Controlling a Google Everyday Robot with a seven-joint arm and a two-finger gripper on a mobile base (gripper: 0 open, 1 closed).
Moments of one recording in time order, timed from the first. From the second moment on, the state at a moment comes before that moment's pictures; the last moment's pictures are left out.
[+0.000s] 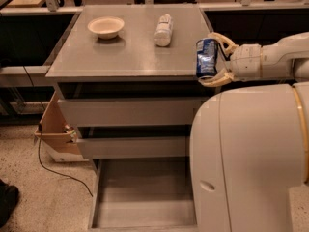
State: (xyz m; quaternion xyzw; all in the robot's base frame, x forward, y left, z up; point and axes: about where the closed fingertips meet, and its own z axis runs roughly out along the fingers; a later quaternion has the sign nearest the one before) arm 0.652 -0.158 0.875 -0.67 0.47 0.11 0.57
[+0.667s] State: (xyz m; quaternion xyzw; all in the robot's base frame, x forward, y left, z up) arm 0.698 -0.115 0.880 -0.64 0.48 0.12 0.59
